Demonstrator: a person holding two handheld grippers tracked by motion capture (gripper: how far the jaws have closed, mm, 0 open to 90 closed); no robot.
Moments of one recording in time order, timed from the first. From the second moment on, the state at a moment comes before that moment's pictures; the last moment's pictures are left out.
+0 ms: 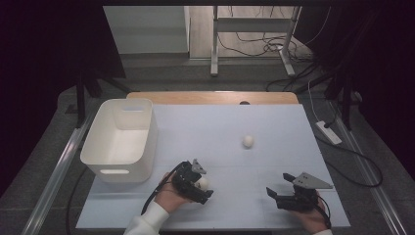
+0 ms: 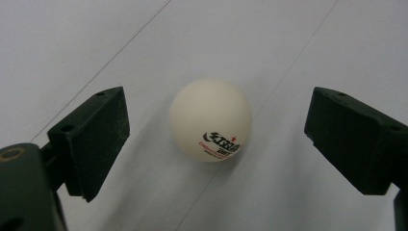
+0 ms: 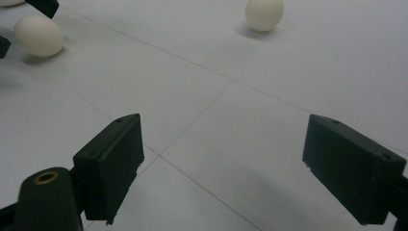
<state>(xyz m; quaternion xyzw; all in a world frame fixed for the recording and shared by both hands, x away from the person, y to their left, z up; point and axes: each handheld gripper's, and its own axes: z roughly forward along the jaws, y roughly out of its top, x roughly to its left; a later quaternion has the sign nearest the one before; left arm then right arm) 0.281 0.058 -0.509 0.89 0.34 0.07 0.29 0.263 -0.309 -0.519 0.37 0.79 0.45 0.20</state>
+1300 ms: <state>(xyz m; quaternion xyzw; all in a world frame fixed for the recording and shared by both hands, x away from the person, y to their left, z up) 0.274 0.073 -0.496 0.88 0.33 0.07 0.33 0.262 -0.309 -0.519 0.37 0.79 0.44 0.20</state>
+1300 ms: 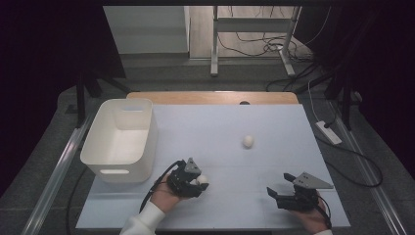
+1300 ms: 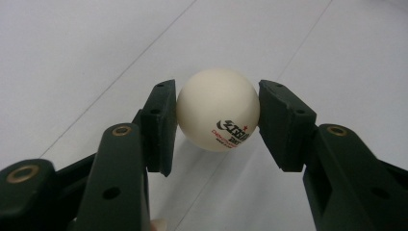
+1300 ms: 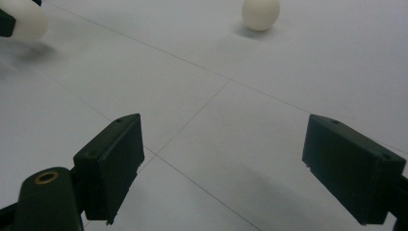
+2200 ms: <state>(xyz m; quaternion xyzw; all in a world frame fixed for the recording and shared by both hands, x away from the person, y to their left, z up) 0.265 0.097 -0.465 0.83 0.35 0.11 0.42 0.264 -0.309 -0.519 0.37 0.79 0.44 0.20</state>
